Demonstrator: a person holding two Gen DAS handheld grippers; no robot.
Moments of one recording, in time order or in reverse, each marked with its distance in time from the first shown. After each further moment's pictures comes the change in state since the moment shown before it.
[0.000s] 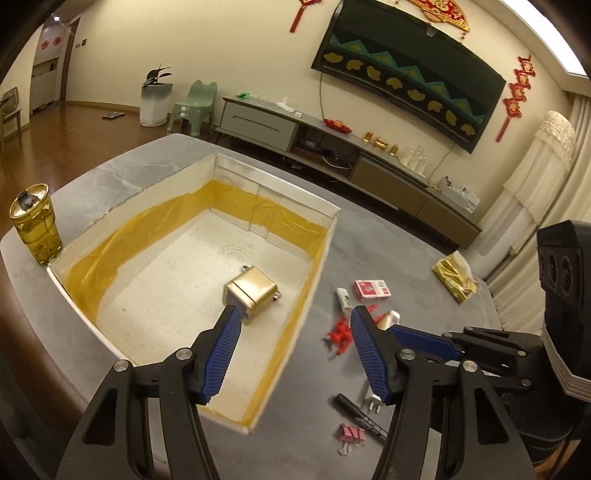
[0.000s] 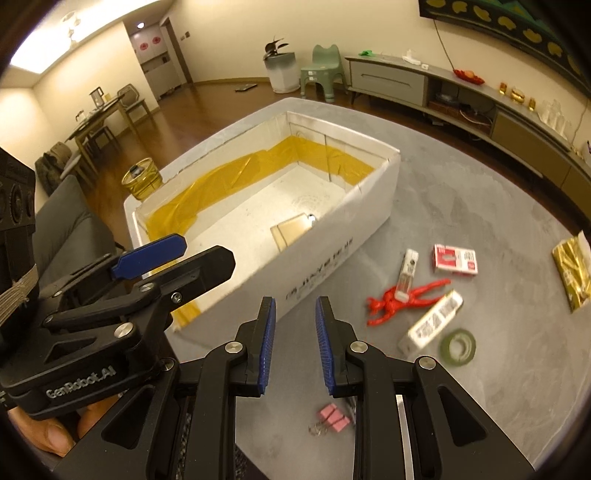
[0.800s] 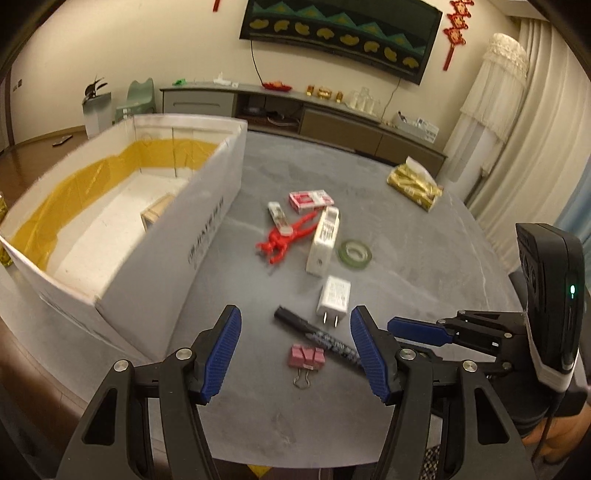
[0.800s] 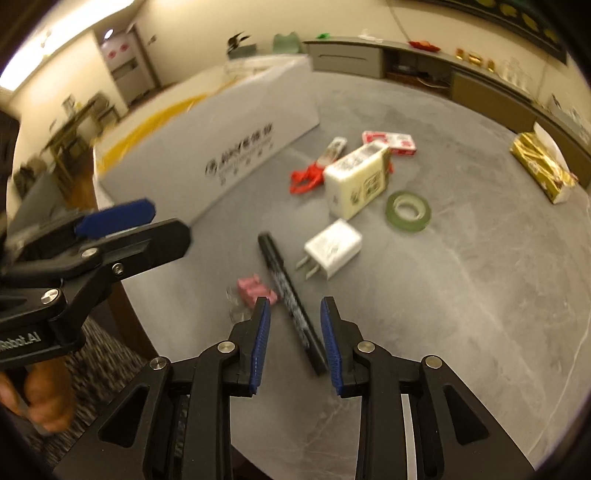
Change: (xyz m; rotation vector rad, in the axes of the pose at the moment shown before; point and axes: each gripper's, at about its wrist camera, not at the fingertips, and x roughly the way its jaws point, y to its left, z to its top) left arm 0.029 -0.069 -0.099 0.236 0.165 -0.069; right arm 0.002 -0.060 -0.144 0.065 0.021 -0.090
